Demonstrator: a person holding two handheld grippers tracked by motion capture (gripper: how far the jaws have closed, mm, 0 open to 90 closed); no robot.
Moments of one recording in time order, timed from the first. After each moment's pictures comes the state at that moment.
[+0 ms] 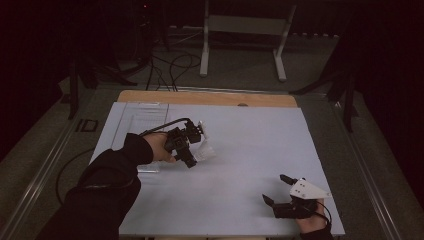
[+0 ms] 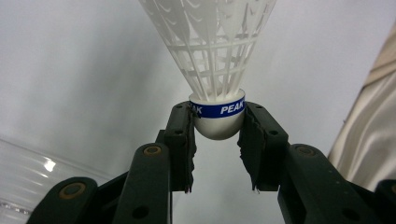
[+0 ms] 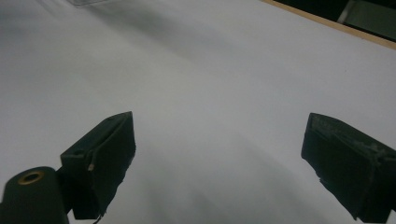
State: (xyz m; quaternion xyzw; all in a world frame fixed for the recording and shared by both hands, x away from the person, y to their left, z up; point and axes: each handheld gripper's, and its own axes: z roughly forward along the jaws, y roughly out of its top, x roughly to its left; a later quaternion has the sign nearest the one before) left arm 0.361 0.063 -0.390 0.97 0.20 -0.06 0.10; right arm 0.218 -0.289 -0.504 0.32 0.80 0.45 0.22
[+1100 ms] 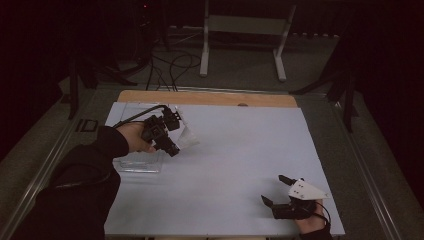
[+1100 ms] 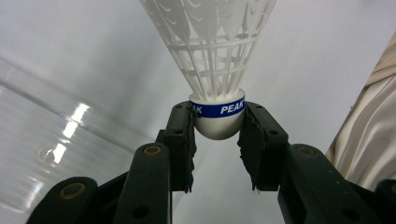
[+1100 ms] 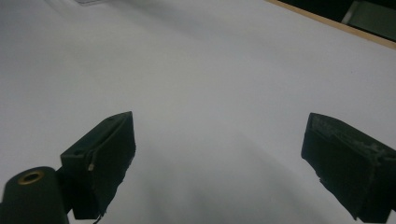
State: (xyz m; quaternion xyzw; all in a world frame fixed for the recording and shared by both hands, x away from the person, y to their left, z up) left arm 0.370 0.117 -0.356 0.96 0.25 -0.04 0.12; right arm 0.217 -0.286 -0.505 0.32 0.81 0.45 0.22
